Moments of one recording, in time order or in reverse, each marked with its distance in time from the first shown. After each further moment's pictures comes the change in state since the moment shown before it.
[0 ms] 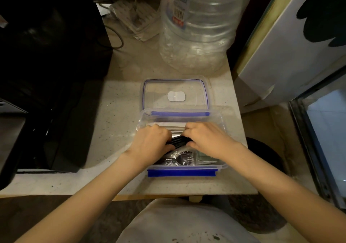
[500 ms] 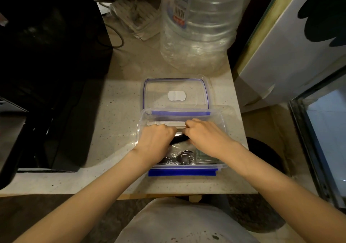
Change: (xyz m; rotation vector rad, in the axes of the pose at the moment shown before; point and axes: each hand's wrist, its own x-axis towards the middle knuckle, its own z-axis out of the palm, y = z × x) left_hand 0.008 0.008 0.005 0.071 -0.028 -0.034; right_hand 0.004 0.000 0.005 -0.112 0.009 0.013
